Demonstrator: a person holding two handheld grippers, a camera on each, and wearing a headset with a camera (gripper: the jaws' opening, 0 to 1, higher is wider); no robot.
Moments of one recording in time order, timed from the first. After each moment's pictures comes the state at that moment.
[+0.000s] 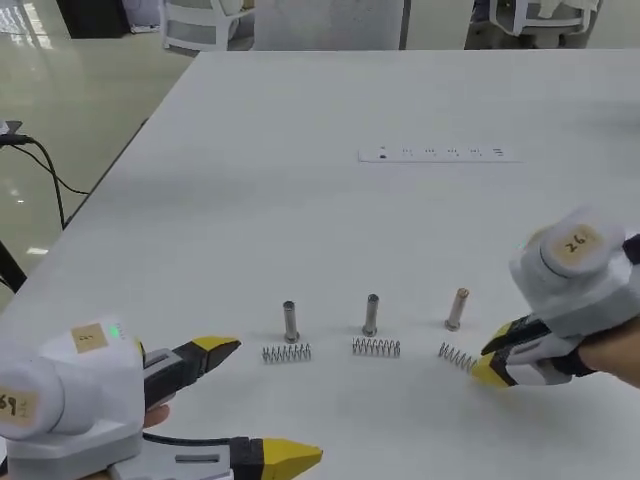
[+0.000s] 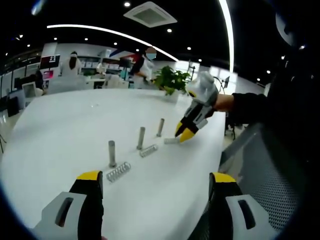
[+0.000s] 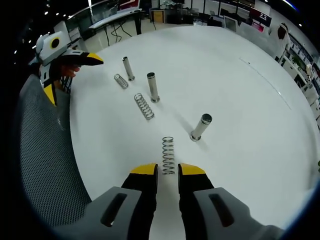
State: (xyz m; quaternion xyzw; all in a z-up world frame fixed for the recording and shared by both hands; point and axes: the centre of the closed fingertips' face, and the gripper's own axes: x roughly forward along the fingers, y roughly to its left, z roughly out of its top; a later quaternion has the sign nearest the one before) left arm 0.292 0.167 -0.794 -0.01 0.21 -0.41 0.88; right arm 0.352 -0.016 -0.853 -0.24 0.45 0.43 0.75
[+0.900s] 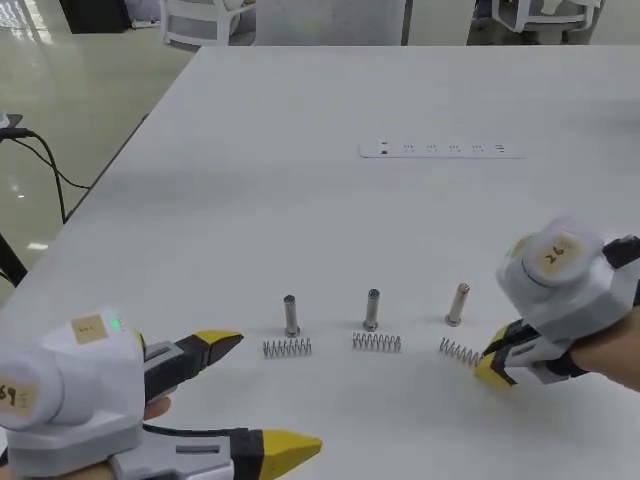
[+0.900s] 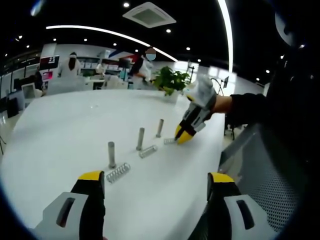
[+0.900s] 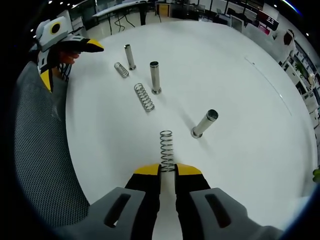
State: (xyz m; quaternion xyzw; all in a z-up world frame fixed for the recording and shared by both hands) left arm 0.292 0.167 -0.793 -0.01 0.21 -0.42 0.88; right arm 0.351 -0.019 -0.858 -0.28 0.45 0.43 0.74
